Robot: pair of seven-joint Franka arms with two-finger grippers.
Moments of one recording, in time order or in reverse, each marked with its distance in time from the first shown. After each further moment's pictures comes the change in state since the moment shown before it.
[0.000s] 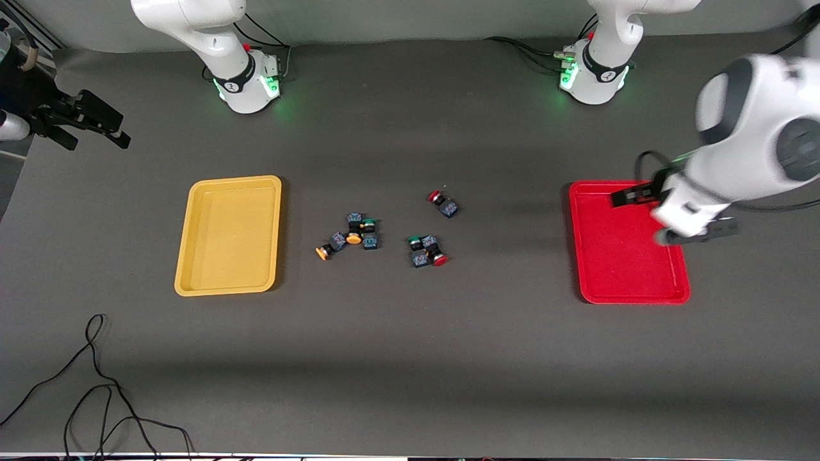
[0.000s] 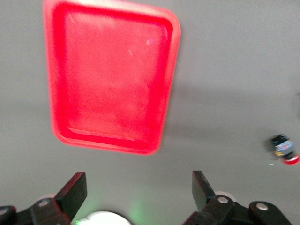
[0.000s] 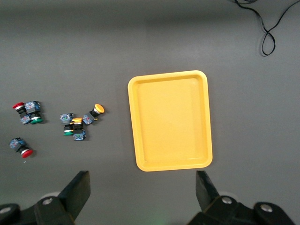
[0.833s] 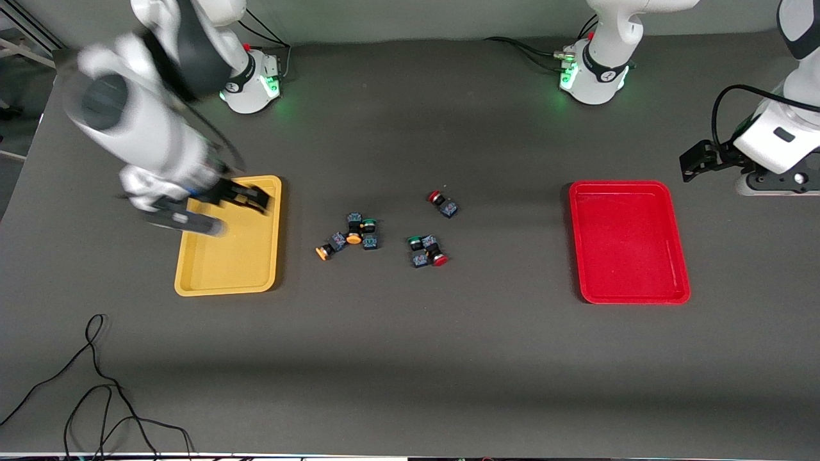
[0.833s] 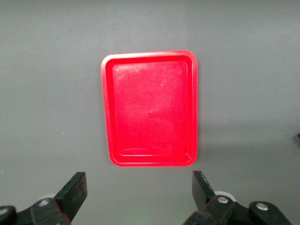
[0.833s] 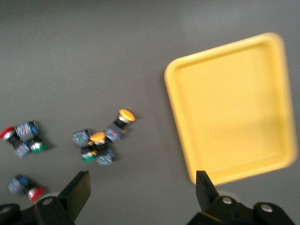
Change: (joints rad) left arm 0.061 -0.154 -0.043 0.000 0.099 -0.007 0.131; right arm 0.024 0.324 0.321 -0.184 -0.048 0.399 0.571
